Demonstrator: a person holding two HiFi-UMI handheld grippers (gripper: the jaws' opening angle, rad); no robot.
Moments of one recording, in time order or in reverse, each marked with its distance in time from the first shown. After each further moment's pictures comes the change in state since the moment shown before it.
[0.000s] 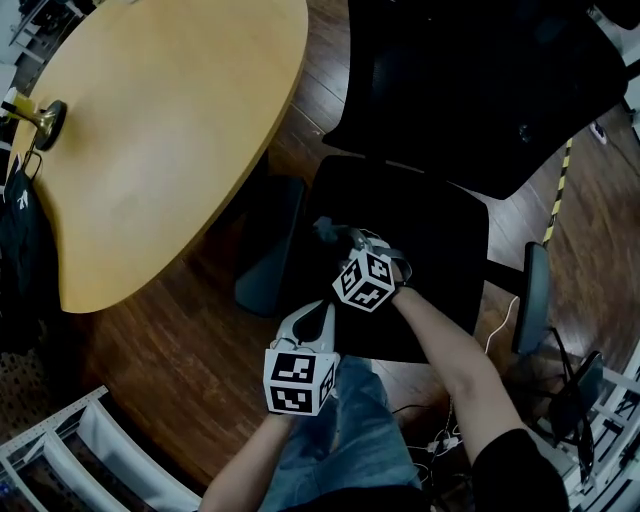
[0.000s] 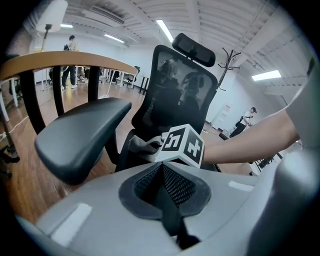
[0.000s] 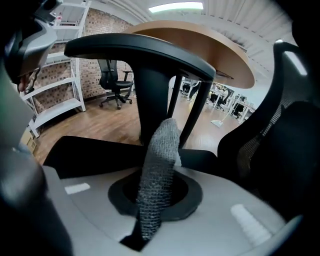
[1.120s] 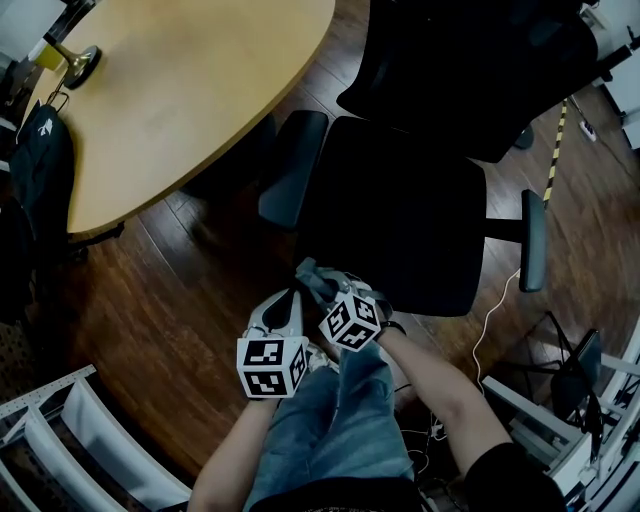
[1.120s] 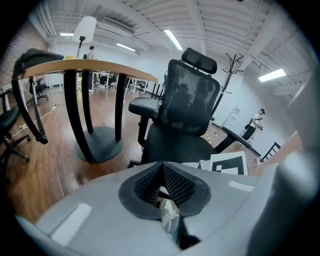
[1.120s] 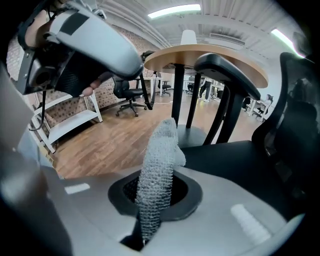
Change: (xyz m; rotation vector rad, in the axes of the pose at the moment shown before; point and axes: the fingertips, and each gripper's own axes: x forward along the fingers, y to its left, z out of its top) left arm -0.107 0.046 -0.099 -0.046 -0.071 0.126; right arm -0.053 0.234 0.011 0.084 -0.044 0.120
